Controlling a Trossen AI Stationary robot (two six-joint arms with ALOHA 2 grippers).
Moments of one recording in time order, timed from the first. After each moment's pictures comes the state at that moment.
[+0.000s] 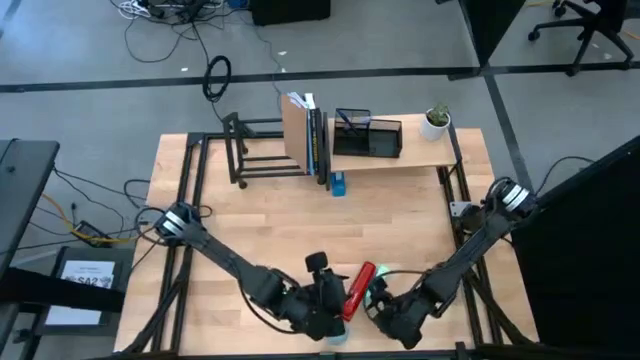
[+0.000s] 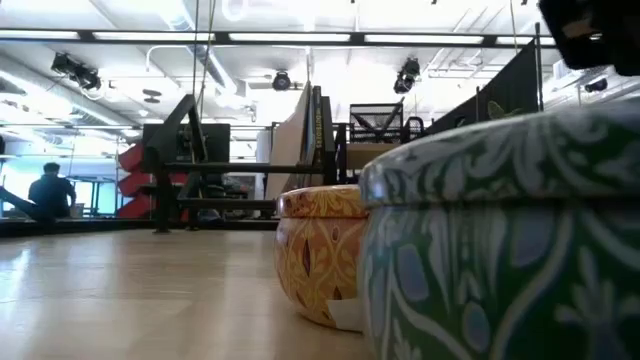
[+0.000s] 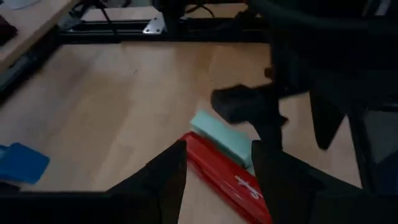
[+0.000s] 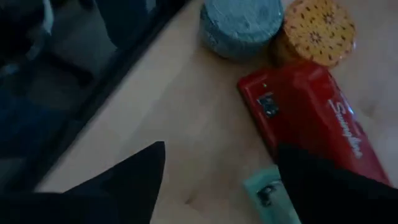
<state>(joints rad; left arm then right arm) -0.58 2.02 1.79 -0.51 -0.75 -0.45 0.79 1.77 1.11 -0.38 0.26 0.10</state>
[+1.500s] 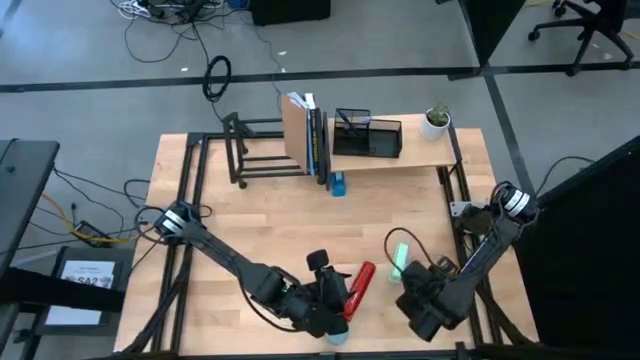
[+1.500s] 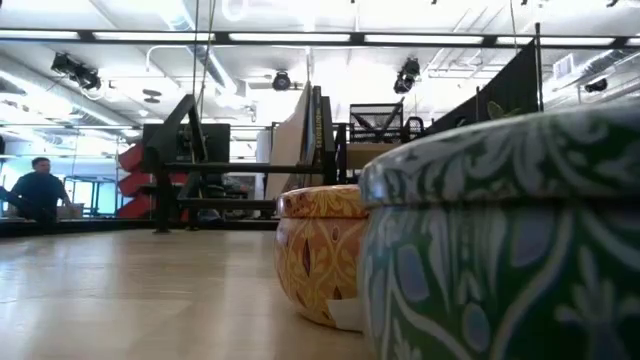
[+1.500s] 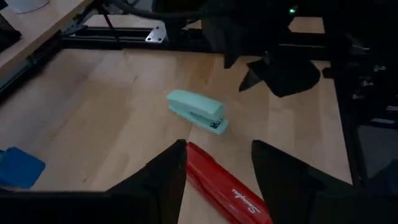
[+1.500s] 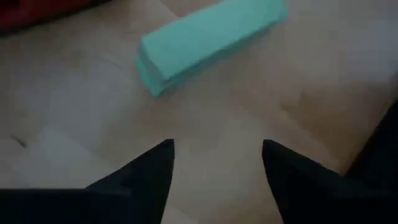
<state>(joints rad) -0.58 2.01 1.79 -0.46 -0.75 -0.45 0.91 1.78 1.26 -1.27 0.24 1.87</state>
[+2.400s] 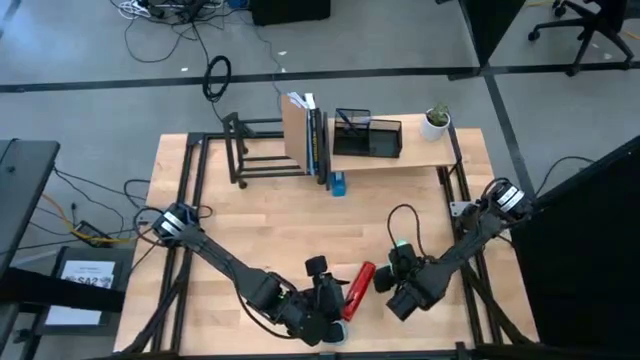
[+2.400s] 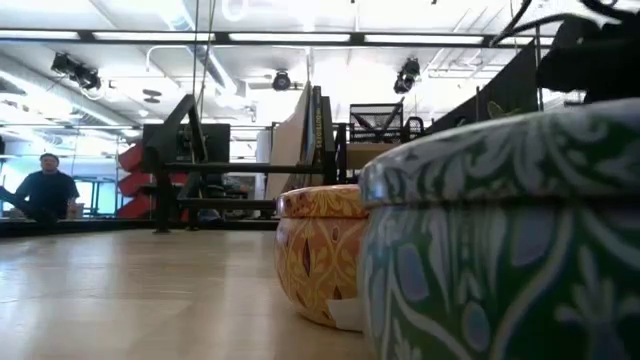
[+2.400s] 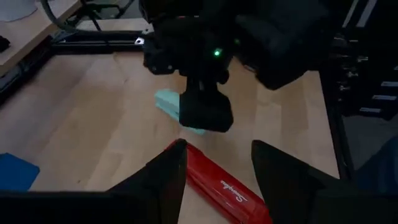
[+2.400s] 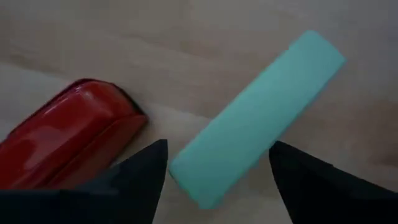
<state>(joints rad) -0.61 2.01 1.79 -0.46 -0.75 -0.42 0.73 1.78 1.10 -1.02 0.39 2.07</state>
